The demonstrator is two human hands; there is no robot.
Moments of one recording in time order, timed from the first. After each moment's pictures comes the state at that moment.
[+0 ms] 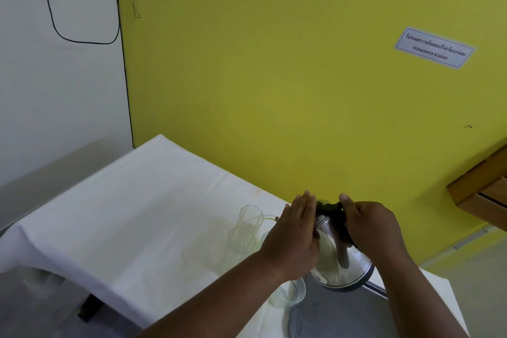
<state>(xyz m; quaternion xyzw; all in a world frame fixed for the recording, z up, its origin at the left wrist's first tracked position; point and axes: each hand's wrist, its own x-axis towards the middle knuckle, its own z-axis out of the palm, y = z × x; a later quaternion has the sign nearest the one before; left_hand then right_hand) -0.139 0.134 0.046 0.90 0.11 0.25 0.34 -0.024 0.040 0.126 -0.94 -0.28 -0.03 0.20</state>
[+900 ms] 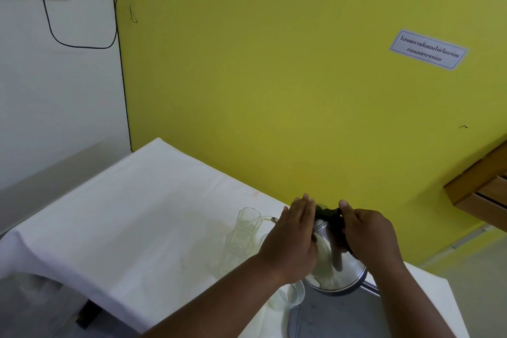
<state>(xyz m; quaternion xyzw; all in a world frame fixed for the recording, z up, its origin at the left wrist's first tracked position) -0.142 0.133 0.049 0.91 0.10 0.23 0.32 -0.025 0.033 0.114 -0.93 -0.27 -0.03 0.24</state>
